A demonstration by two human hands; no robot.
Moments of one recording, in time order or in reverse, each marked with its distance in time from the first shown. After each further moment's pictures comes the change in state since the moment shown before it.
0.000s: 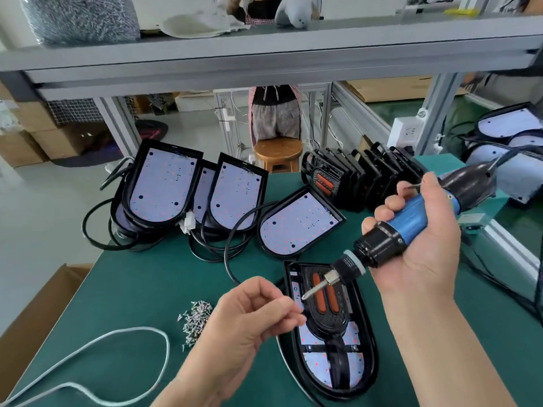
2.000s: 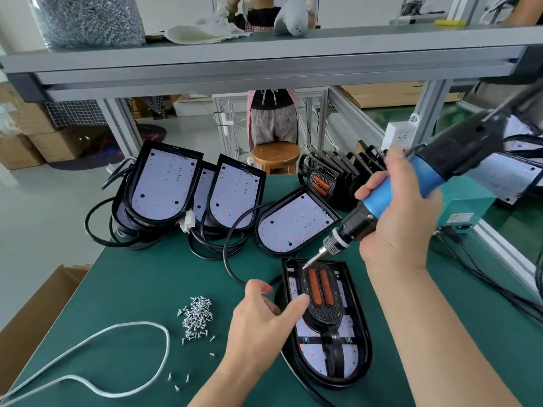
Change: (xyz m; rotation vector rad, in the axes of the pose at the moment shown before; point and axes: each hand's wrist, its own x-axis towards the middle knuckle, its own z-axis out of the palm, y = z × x) left_hand 0.017 -0.046 0.005 0.830 0.332 -0.053; right_hand 0.003 0.002 0.026 -0.253 -0.045 -0.361
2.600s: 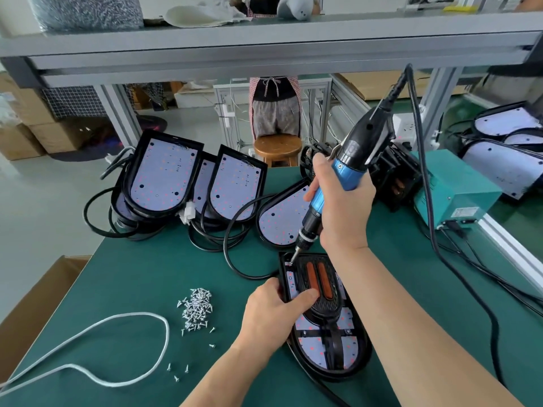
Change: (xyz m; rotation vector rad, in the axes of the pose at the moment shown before) left_hand 0.017 -0.003 0.017 -0.168 -0.138 -0.012; right_hand 0.004 0.068 0.014 -0.187 -0.221 -0.020
